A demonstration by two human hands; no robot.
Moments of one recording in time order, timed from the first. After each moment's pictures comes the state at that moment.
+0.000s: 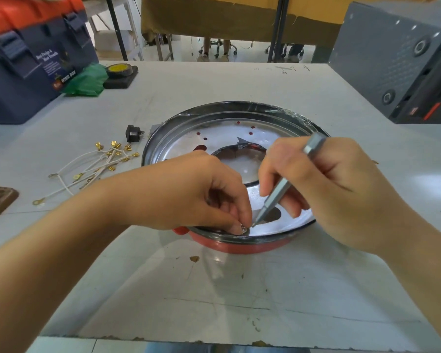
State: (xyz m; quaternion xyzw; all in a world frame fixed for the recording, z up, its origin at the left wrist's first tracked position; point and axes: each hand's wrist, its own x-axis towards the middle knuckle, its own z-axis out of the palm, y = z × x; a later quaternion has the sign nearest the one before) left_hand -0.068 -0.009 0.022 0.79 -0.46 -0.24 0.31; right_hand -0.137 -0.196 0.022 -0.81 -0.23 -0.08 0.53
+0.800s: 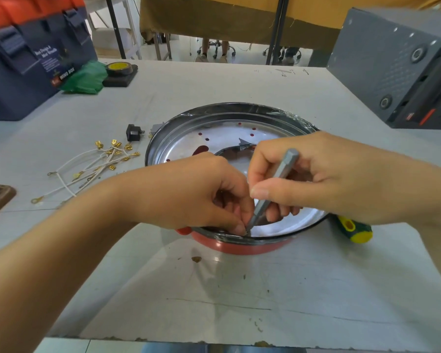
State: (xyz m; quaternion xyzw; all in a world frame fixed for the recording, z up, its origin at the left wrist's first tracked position) left_hand -0.069 -0.011 0.026 0.81 -0.45 -0.24 0.30; right_hand -0.121 -0.201 0.054 -0.87 -0.26 0.13 0.40
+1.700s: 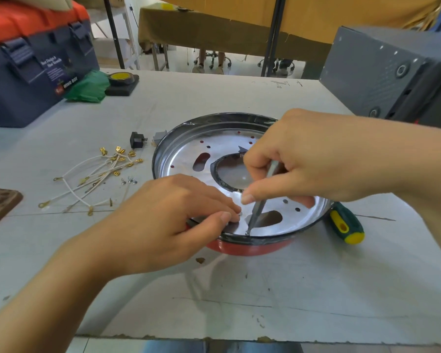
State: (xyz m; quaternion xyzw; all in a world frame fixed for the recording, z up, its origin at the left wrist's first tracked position) left_hand -0.104 0.020 0.012 0.85 -0.47 0.03 0.25; right_hand -0.112 -0.179 0.087 -0.94 -0.31 0.10 0.13
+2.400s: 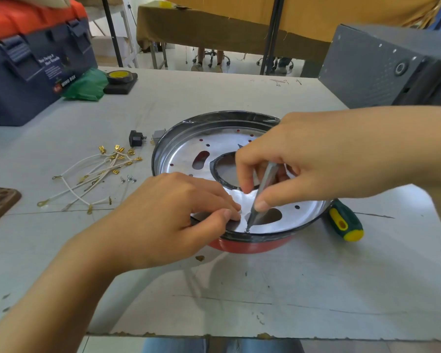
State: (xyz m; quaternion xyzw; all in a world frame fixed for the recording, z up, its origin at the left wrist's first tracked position) left_hand -0.105 0.015 0.013 0.85 -0.45 0.00 0.27; right_hand -0.114 -0.176 0.094 -0.93 -0.31 0.15 0.08
